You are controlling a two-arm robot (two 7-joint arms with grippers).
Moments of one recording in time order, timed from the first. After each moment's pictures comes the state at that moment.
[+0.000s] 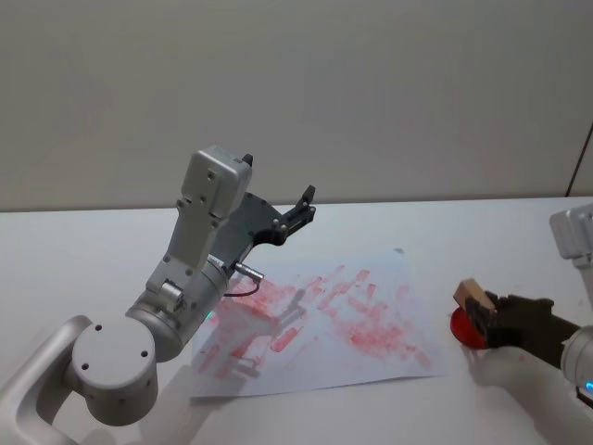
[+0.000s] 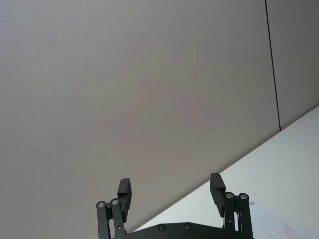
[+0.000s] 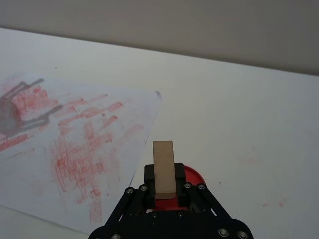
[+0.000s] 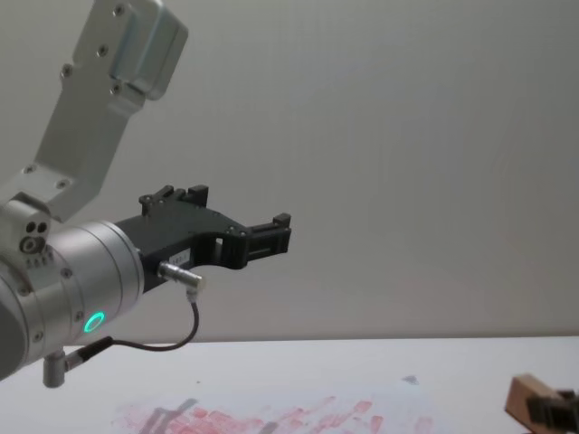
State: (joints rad) left arm -0.24 0.38 0.45 -1.63 -0.20 0.01 -0.01; right arm 0.03 0.40 -0.22 -1.73 0.37 0.53 0.20
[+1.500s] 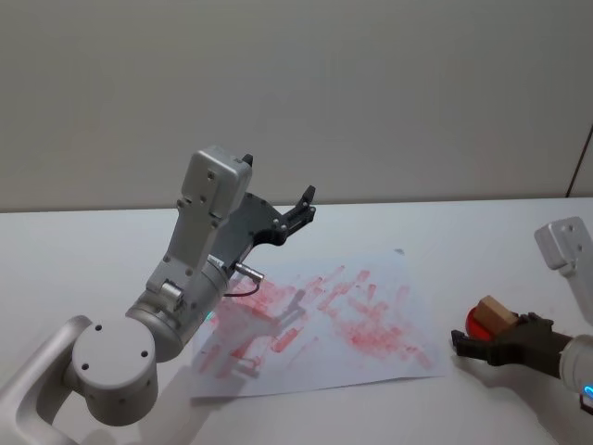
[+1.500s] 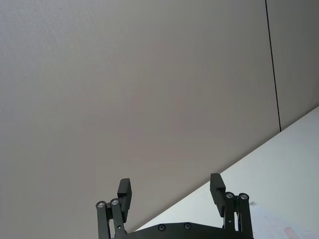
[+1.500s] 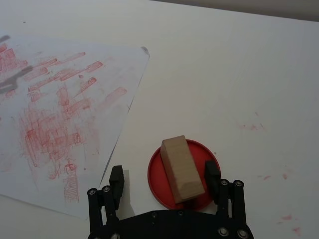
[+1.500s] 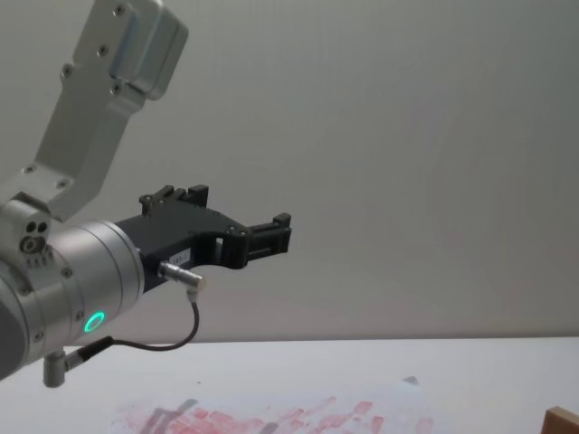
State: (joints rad) left arm -0.24 0.38 0.45 -1.63 -0.20 0.01 -0.01; right arm 0.08 0.39 -0.23 -1.65 0.34 0.68 0.23
